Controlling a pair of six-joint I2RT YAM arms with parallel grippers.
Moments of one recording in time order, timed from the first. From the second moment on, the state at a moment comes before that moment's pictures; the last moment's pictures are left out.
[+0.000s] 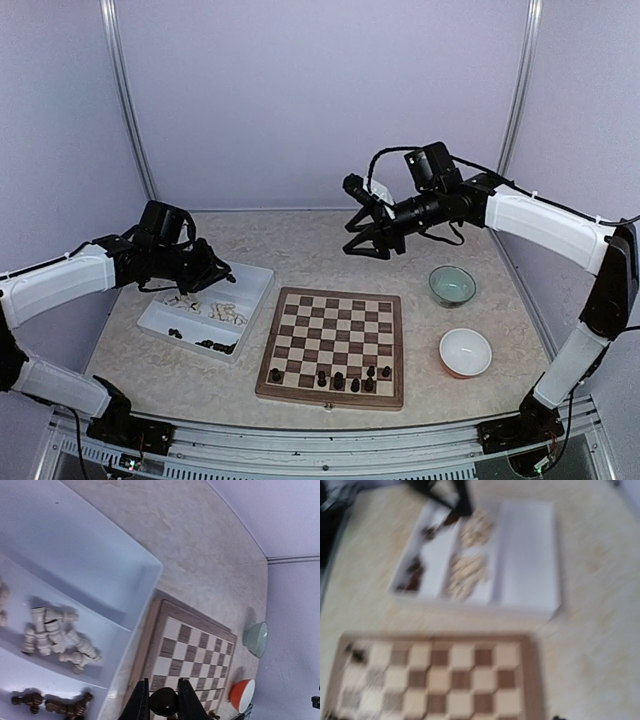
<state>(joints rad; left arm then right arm) -0.45 1.27 0.89 -0.39 0.15 -0.94 0.64 1.64 1.47 -0.52 -0.68 -0.51</state>
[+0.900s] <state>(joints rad) -0.68 1.58 1.12 0.08 0.23 -1.21 0.88 1.84 1.66 -0.39 -0.24 -0.32</state>
